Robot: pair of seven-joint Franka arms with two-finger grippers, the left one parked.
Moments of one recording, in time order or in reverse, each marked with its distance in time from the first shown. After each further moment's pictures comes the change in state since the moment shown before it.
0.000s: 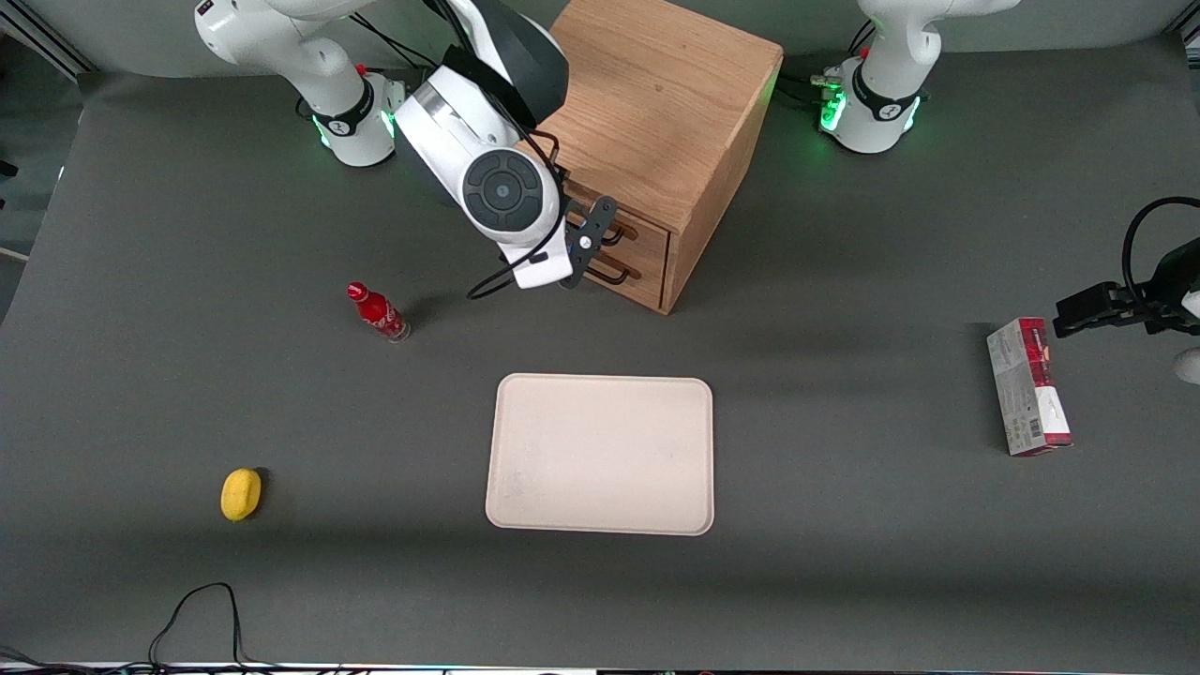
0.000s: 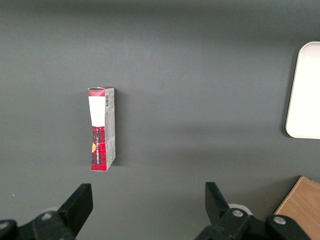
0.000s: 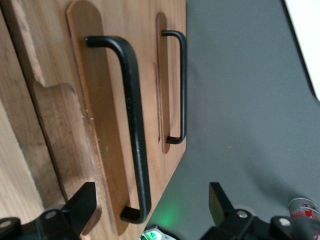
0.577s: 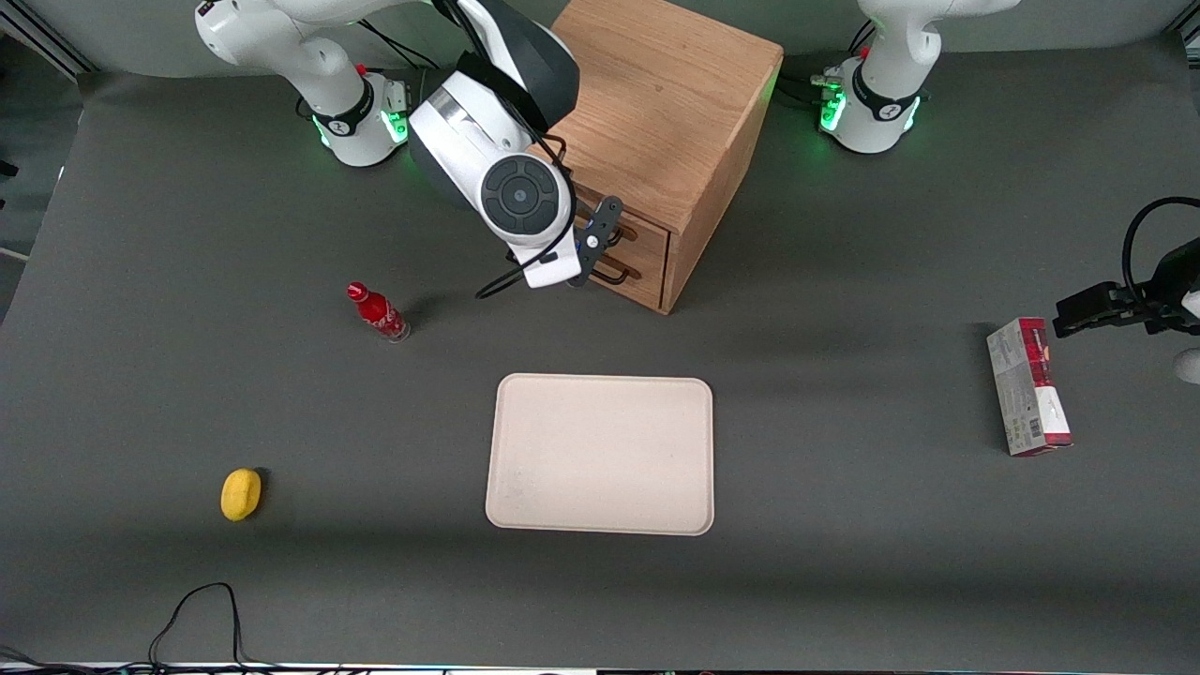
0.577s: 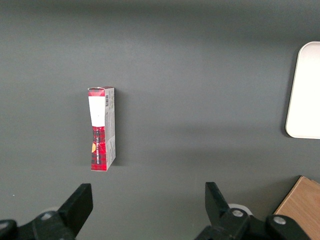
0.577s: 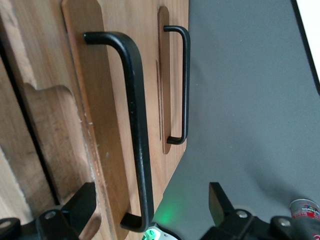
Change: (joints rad) arm 0.010 0.010 -0.008 -0.002 -0.005 -0.001 -0.007
